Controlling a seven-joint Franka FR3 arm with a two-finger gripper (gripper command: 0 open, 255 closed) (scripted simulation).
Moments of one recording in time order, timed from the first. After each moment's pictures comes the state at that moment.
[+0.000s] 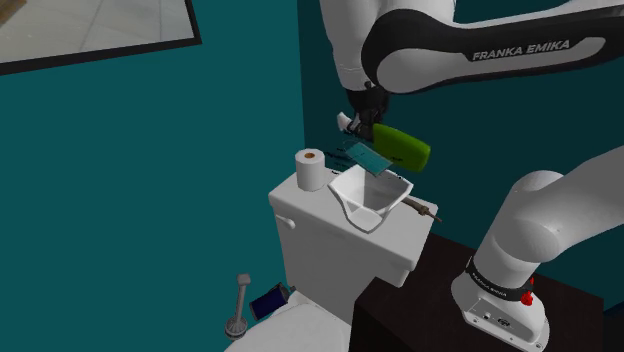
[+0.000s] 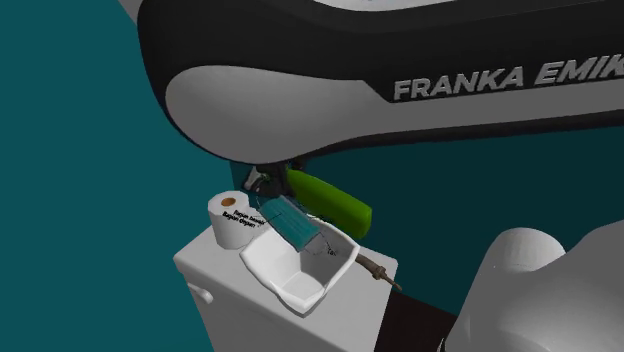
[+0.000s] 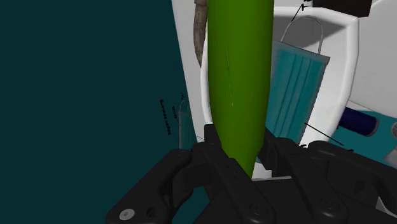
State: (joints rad) arm -0.02 -0.59 0.47 -2.18 -0.23 1.52 0.35
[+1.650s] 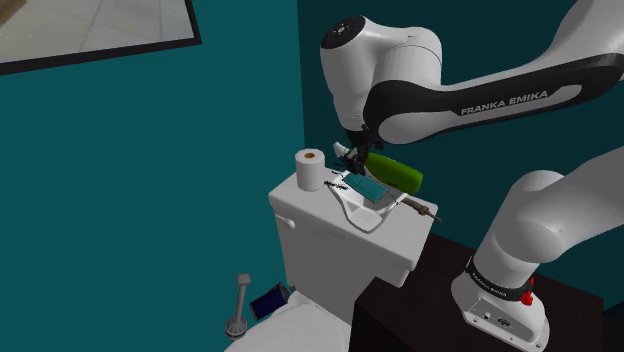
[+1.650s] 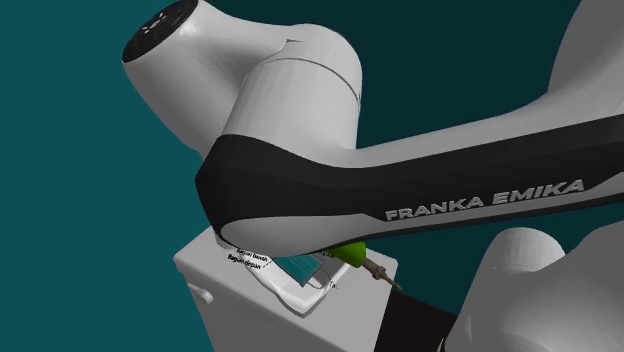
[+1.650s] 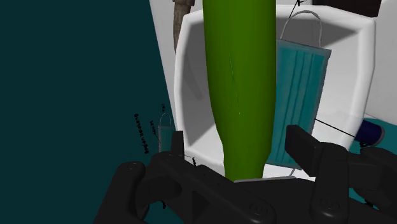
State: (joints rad) arm 0.00 -0.60 0.49 -2.37 -0.21 1.69 0.42
